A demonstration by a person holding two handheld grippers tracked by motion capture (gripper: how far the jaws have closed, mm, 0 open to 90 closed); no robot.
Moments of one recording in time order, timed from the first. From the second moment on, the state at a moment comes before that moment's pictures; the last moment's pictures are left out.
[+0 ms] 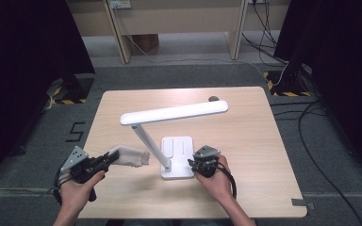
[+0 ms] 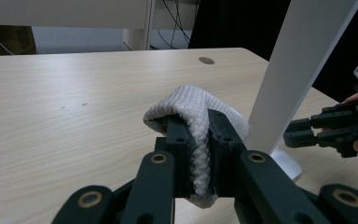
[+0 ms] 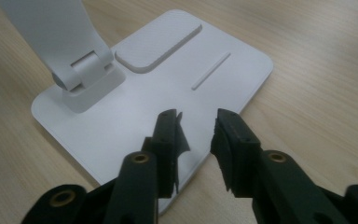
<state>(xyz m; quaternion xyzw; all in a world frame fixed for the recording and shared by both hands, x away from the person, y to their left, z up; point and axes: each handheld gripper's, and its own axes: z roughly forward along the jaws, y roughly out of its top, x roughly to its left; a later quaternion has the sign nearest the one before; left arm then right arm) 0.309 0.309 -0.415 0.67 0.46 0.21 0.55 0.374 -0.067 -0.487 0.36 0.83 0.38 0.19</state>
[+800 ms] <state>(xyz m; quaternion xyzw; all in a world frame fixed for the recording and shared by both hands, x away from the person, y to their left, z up) 0.310 0.304 -0.372 0.67 0.42 0.24 0.57 0.375 -0.058 -0.497 0.34 0.85 0.37 0.18</state>
